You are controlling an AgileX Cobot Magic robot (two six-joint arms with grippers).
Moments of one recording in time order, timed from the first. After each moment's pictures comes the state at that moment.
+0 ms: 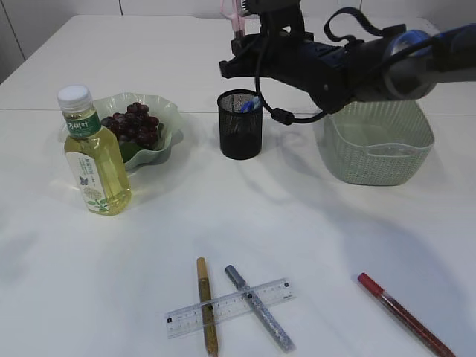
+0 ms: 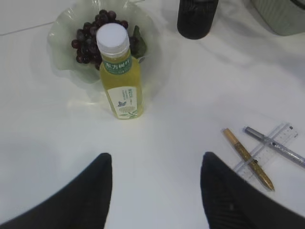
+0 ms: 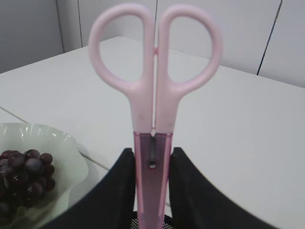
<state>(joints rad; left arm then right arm) -0.40 0.91 -1.02 0.03 0.93 -0.07 0.40 2.17 -1.61 -0.14 -0.31 0.00</state>
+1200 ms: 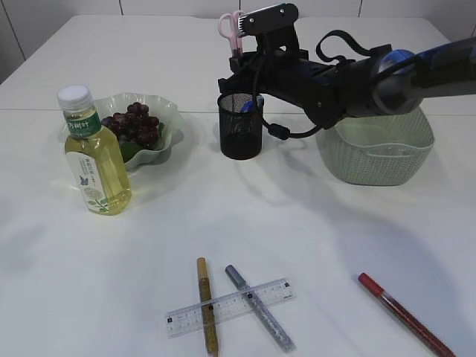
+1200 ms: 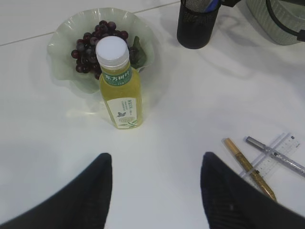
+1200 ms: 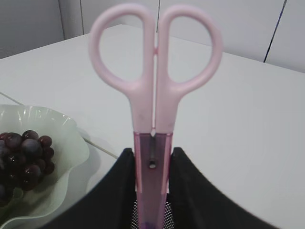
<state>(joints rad) -0.40 0.94 -1.02 0.03 0.88 -0.07 0.40 2.23 -1.61 -0.14 -0.34 0.00</state>
